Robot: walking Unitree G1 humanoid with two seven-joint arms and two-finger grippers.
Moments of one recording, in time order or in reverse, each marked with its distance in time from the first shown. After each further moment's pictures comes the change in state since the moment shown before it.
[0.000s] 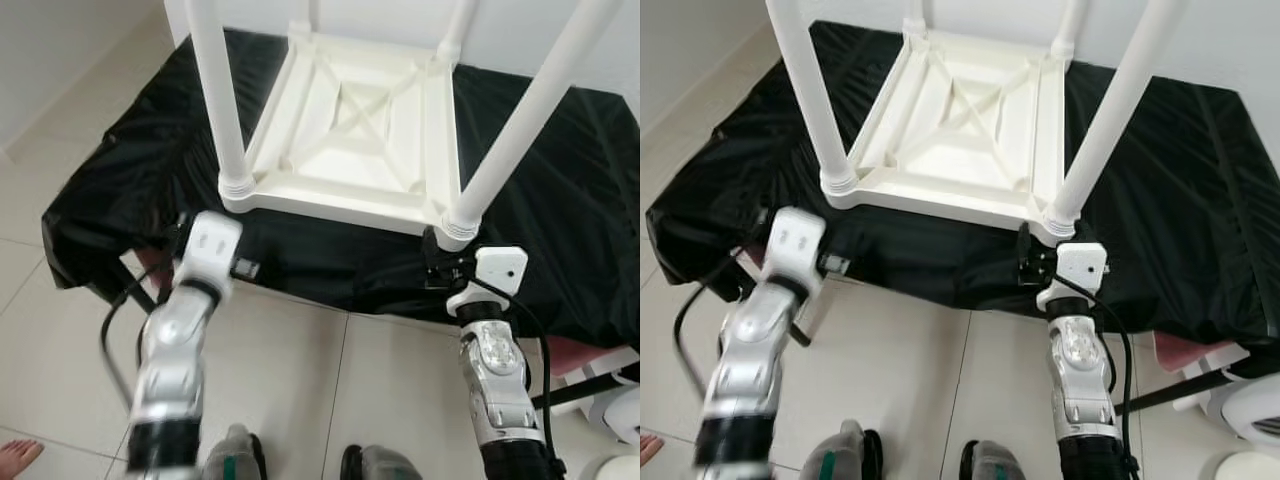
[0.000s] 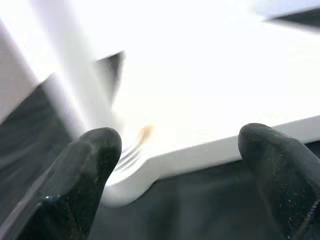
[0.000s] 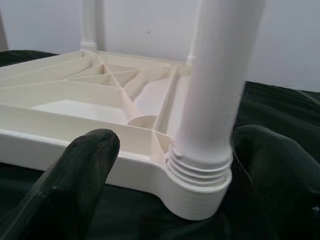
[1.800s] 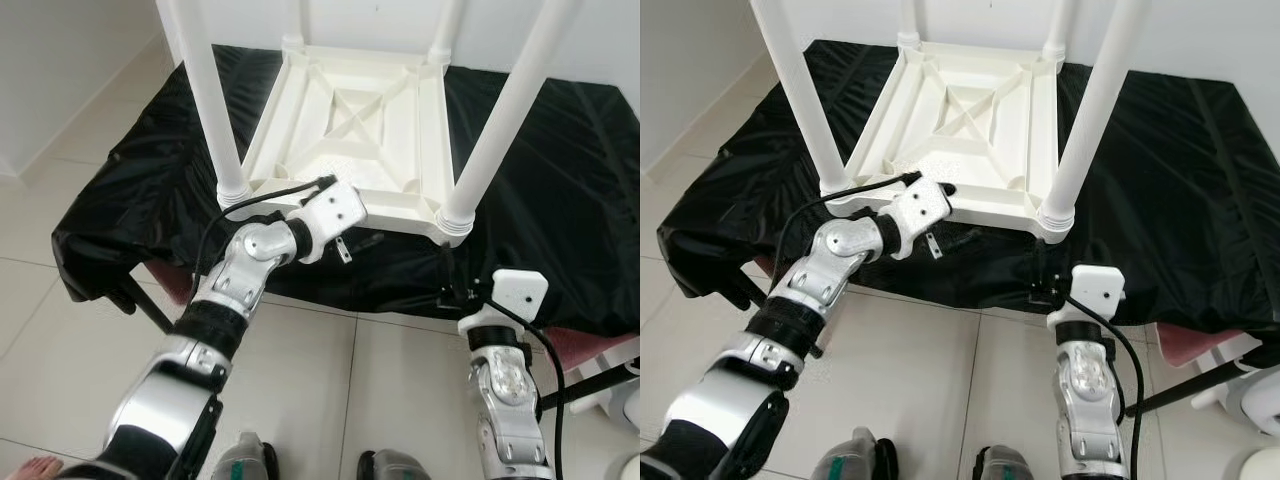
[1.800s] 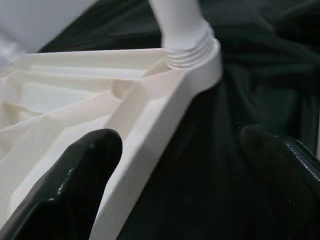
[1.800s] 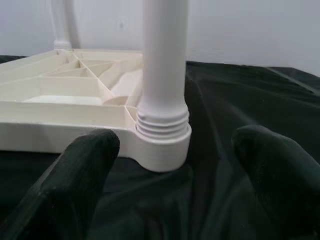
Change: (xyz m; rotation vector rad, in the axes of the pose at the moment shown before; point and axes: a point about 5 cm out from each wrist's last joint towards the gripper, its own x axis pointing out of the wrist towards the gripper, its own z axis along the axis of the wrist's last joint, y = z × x) left arm 0.070 -0.071 0.011 0.293 -0.025 -0.823; right arm -0.037 -0.009 0.003 -0.006 0.039 -0.085
